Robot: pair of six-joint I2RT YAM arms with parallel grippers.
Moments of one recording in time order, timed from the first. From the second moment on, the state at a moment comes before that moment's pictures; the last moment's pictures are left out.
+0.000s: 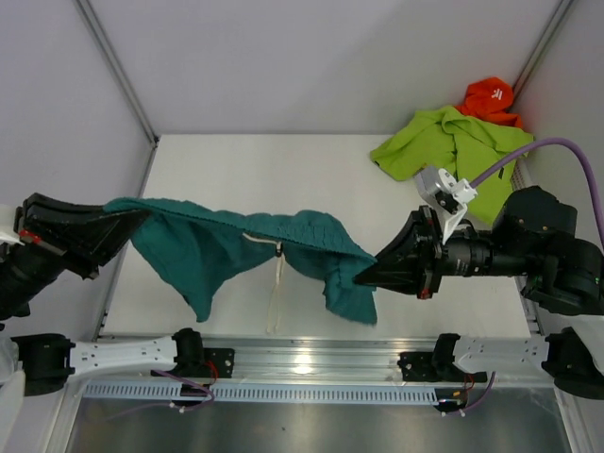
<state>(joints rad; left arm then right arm) -1.27 0.65 1.76 -0.74 -0.35 -0.20 1.14 1.00 1.77 -0.80 -0.38 0.27</state>
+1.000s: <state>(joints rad) -0.28 1.35 1.78 -0.42 0.12 -0.19 0.68 1.77 2.23 -0.67 0.34 -0.12</state>
